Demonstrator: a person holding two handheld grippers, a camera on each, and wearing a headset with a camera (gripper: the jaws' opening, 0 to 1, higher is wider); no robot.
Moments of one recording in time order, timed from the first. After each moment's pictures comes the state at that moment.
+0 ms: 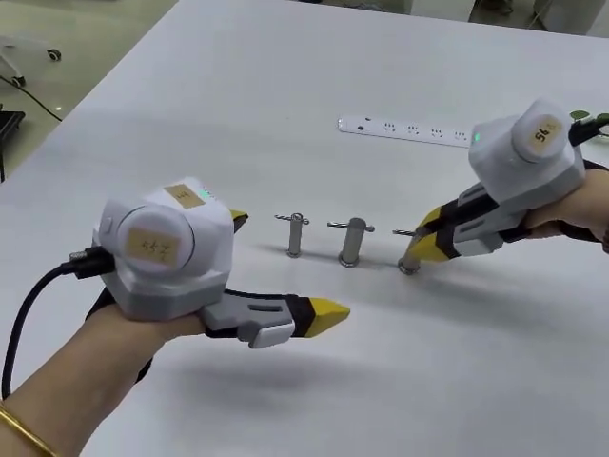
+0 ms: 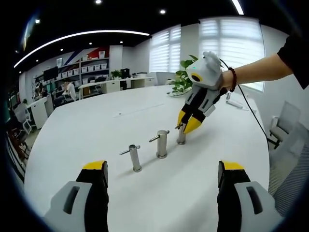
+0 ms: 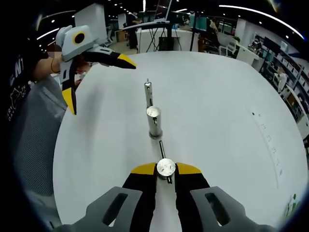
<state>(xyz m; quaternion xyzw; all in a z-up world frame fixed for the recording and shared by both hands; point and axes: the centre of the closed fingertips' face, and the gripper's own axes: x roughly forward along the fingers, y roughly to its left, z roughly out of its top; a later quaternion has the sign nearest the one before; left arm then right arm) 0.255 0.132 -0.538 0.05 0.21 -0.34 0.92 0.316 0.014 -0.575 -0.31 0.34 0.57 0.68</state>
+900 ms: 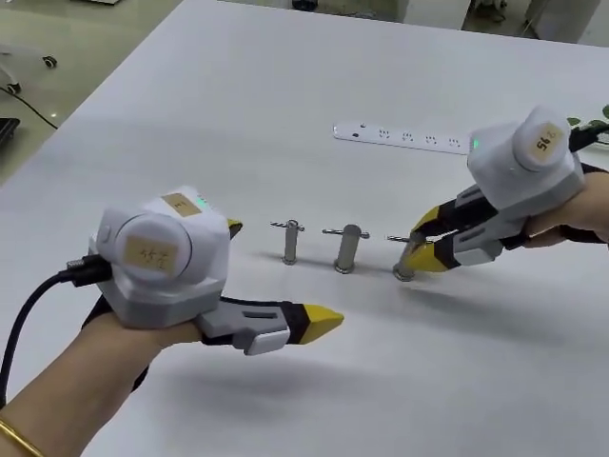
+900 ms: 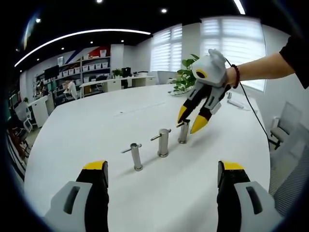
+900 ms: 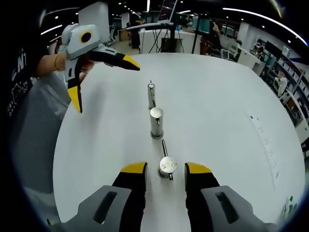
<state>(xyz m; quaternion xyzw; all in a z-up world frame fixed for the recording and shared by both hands) 0.256 0.135 -0.540 0.05 0.21 -0.33 0.92 0.313 0.011 -0.565 -0.32 0.32 0.57 0.68</state>
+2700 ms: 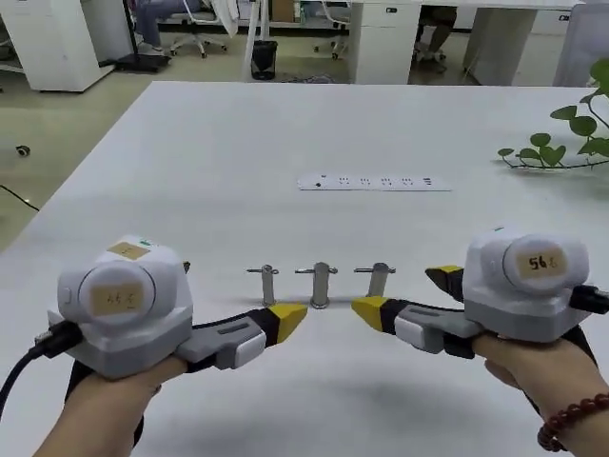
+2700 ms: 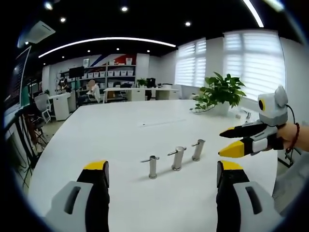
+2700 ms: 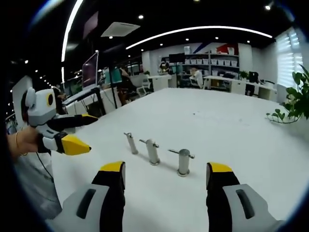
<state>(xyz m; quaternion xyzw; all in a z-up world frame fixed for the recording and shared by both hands) 0.255 0.161 -0.499 -0.01 0.16 -0.23 0.96 0.269 0.005 -0.522 -0.02 0.23 0.29 0.93</state>
